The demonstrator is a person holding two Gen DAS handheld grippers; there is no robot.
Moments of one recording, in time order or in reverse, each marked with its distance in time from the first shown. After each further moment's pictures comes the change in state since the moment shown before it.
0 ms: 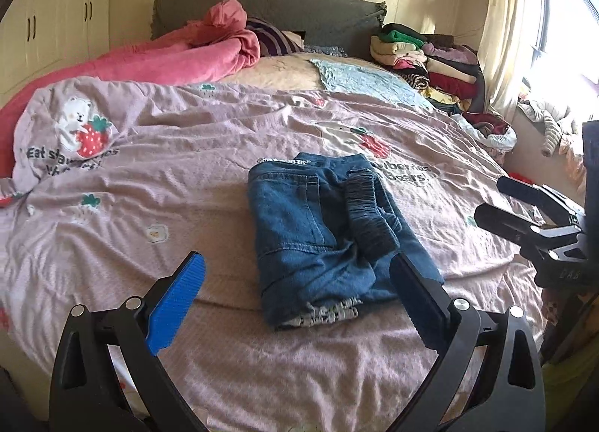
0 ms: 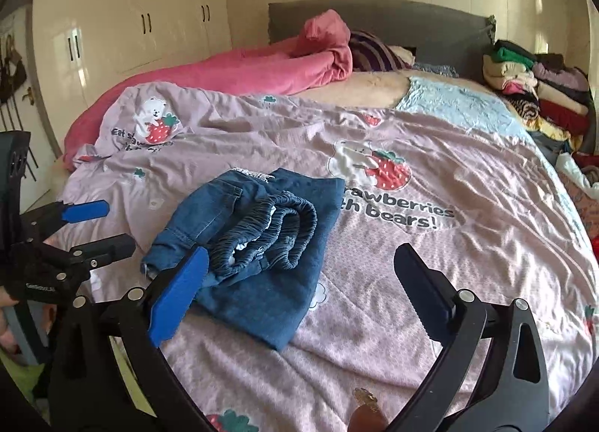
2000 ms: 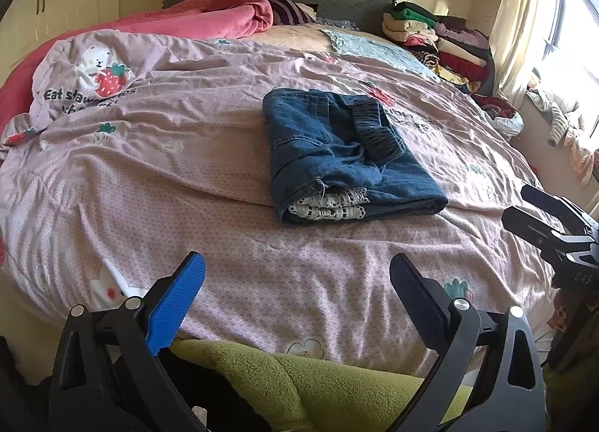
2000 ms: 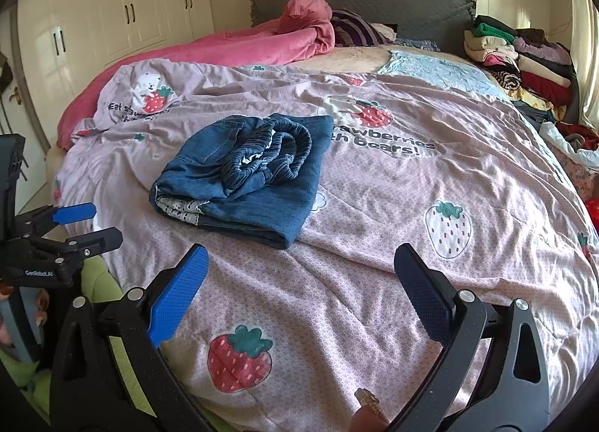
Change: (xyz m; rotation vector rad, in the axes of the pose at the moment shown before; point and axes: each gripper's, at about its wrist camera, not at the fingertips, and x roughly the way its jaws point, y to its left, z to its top) left arm -0.016 0.003 -0.067 -0.052 0.112 0.021; right arm -0.029 0.008 -0.068 0.059 0.081 -0.046
